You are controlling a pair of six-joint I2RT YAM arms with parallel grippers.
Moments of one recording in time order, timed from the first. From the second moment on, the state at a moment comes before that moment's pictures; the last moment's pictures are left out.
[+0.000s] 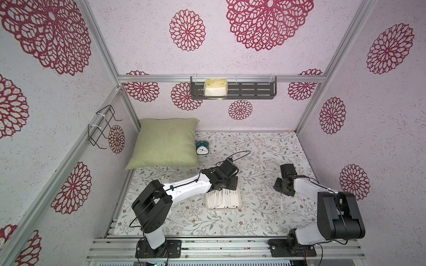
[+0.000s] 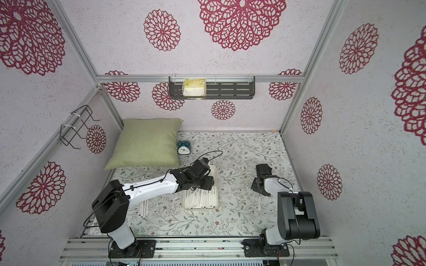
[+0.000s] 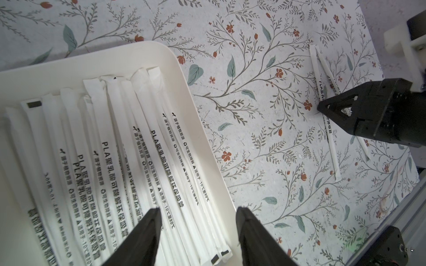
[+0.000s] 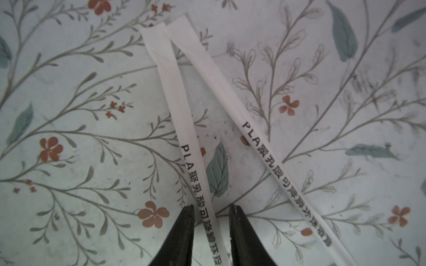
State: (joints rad) left arm -0.89 1.75 1.22 -0.40 -0.05 -0.59; right arm 0.05 1.47 0.68 -0.42 0.18 0.47
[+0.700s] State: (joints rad) left arm -0.65 1.47 0.98 -0.33 -0.05 -0.63; right arm 0.65 1.49 1.10 -0.56 0.00 0.57
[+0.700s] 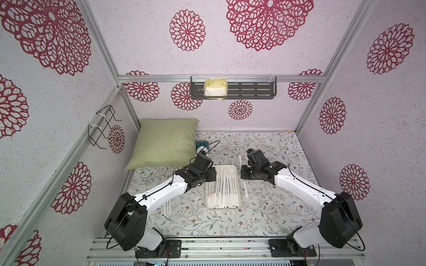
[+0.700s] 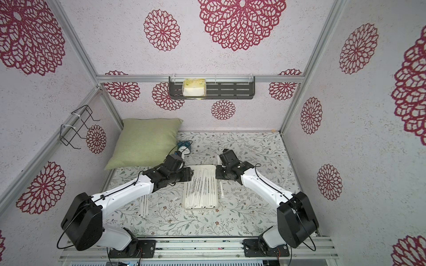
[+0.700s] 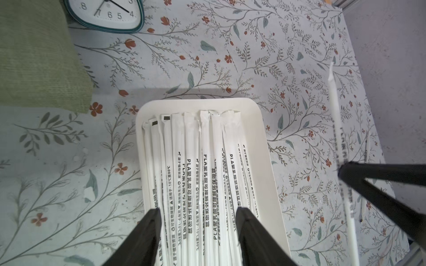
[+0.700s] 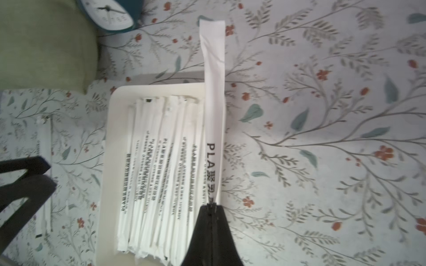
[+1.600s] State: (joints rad) left arm -0.65 1.48 0.95 -0.32 -0.03 -0.66; right arm 0.75 1.76 1.06 -0.43 0.18 0.72
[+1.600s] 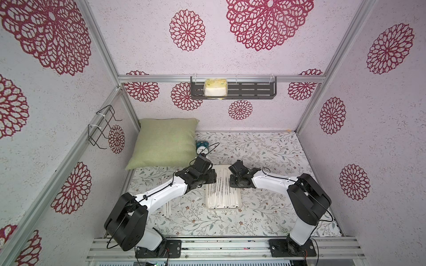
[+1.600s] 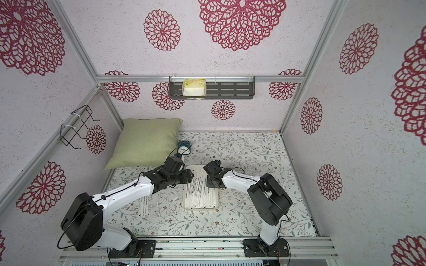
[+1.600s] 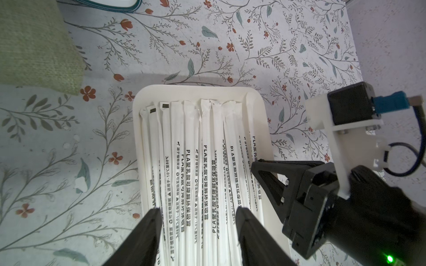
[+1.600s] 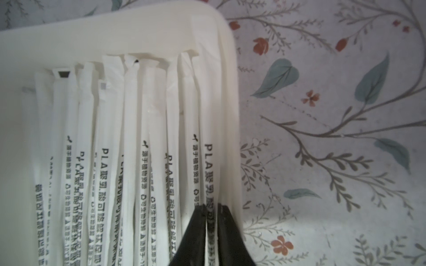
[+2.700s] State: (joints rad) left arm -0.50 1.41 0.97 -0.33 0.03 -0.52; right arm -0.07 1.45 0.80 -0.50 0.37 0.49
